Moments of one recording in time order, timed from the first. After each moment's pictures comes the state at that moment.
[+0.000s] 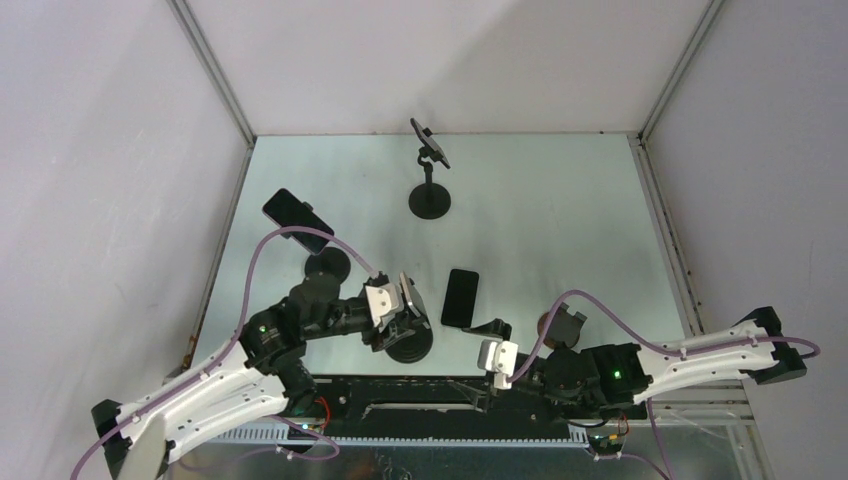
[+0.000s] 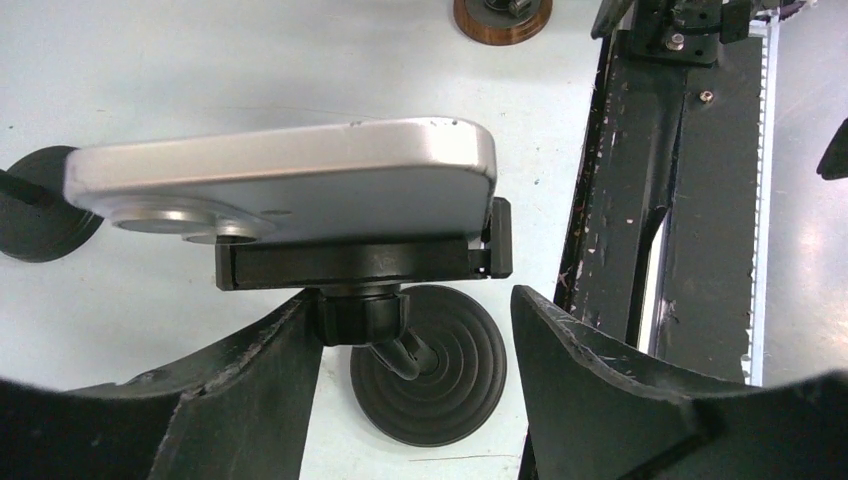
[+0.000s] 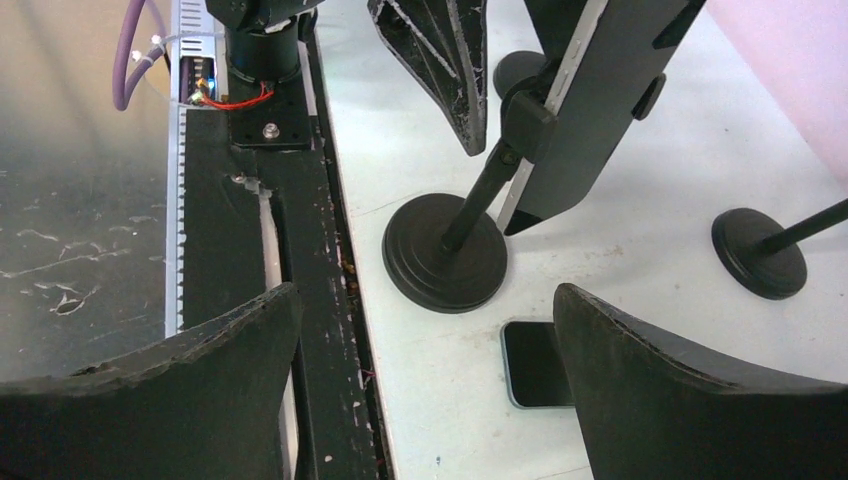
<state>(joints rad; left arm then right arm) -0.92 0.60 0.58 -0.37 0.33 0.24 1.72 0.64 0.46 -0.01 0.44 -0.16</state>
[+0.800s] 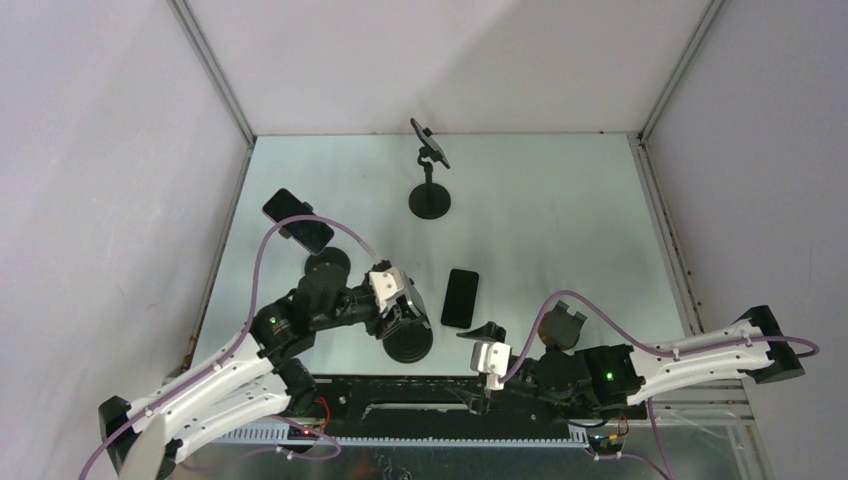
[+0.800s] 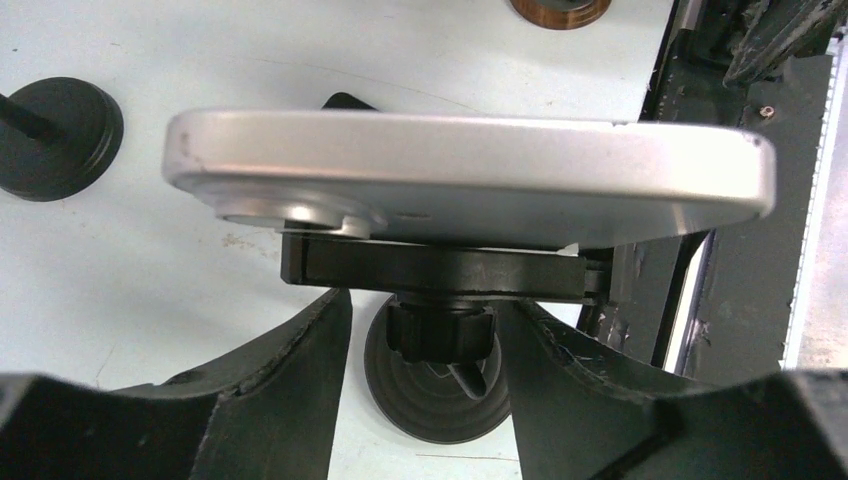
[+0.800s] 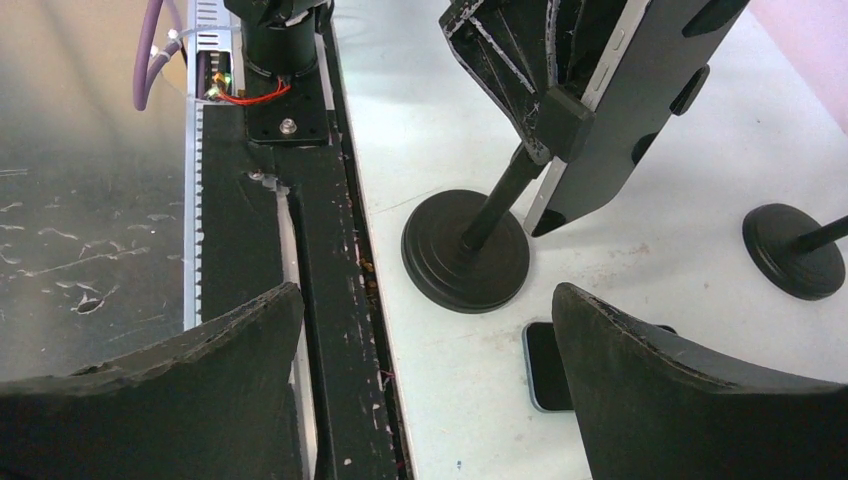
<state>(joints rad) -0.83 0.67 0.58 -0.33 0.30 0.20 1.72 0.70 0.46 0.02 0.41 -0.12</state>
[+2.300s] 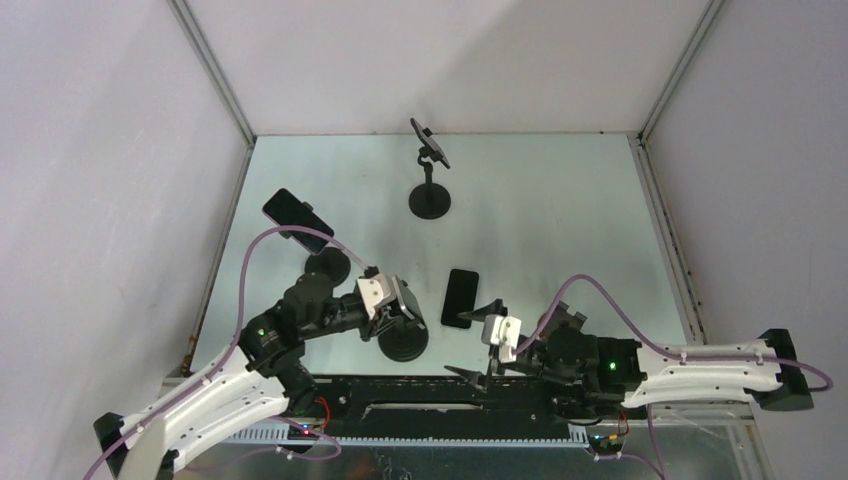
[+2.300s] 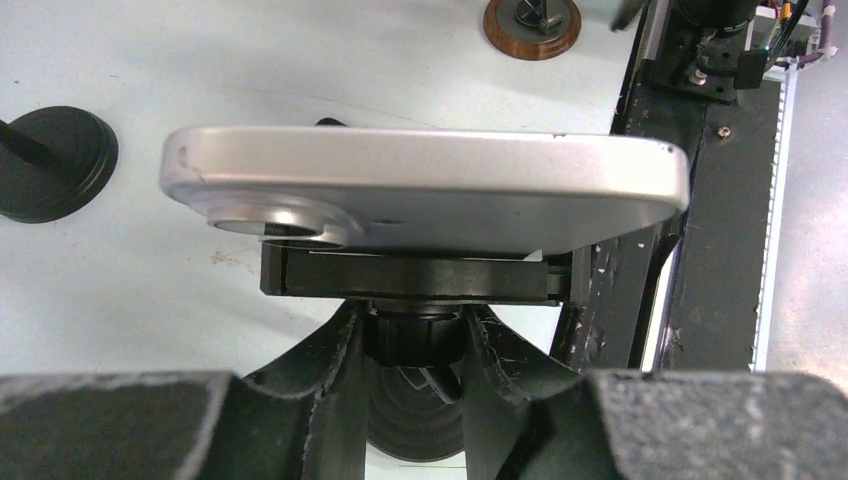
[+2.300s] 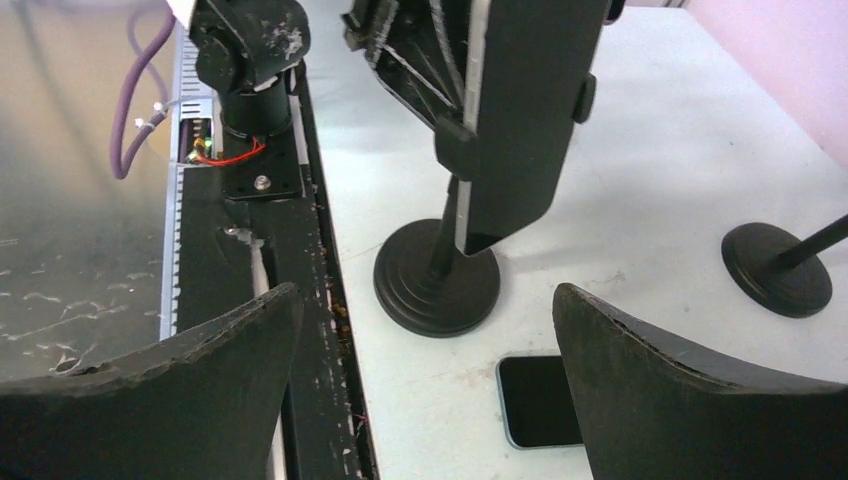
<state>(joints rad) -0.83 0.56 0.53 -0.31 0.34 0.16 1.54 0.64 0.44 0.11 0.25 -0.13</state>
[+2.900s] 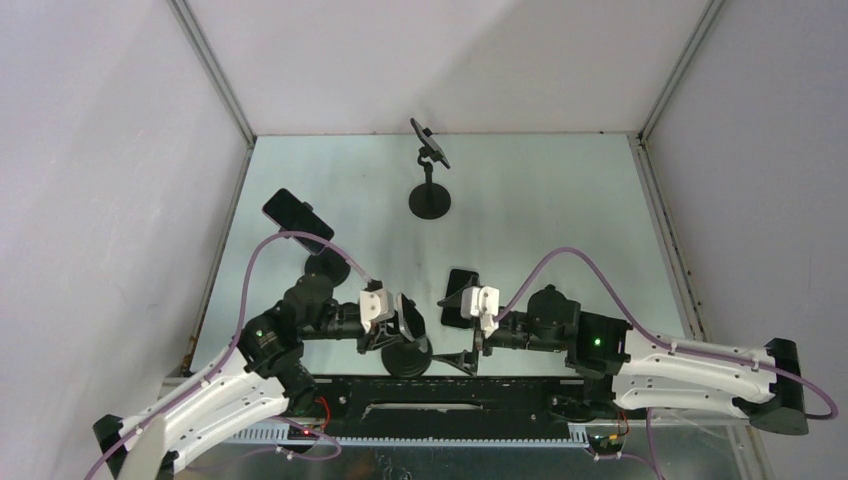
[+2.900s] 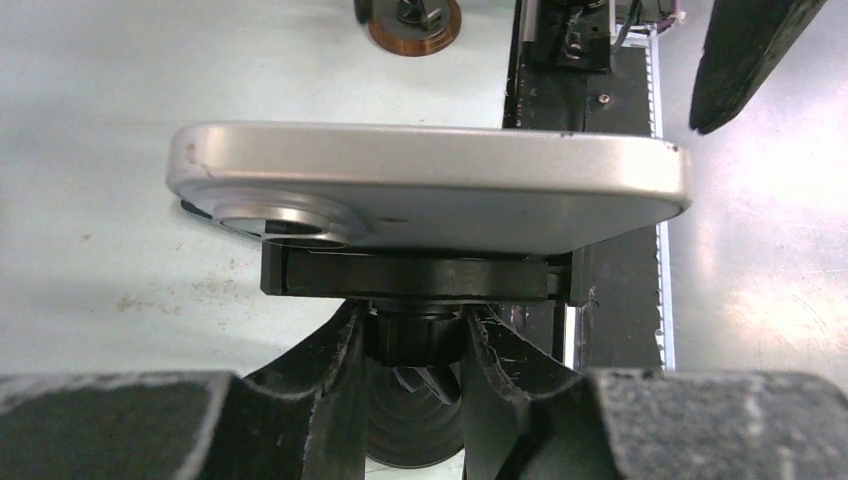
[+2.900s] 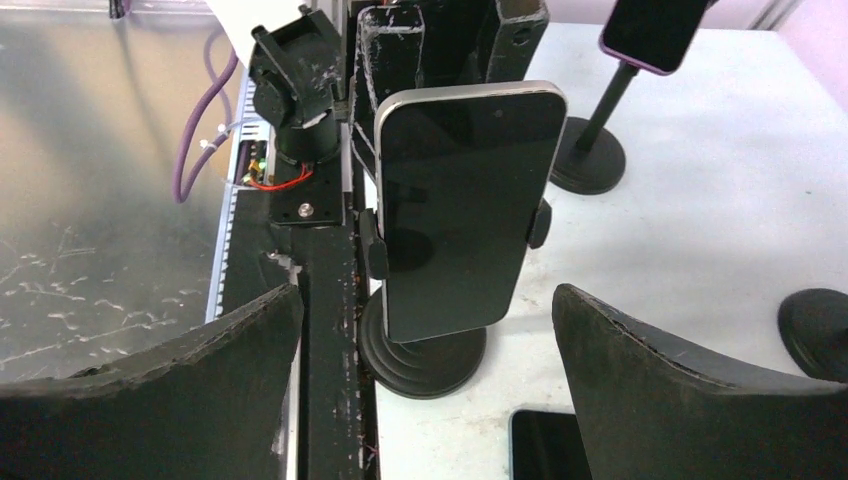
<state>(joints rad) -0.83 0.54 0.53 -0.36 0.55 0.19 1.28 0.81 0.63 0.05 -0.14 -0.11</state>
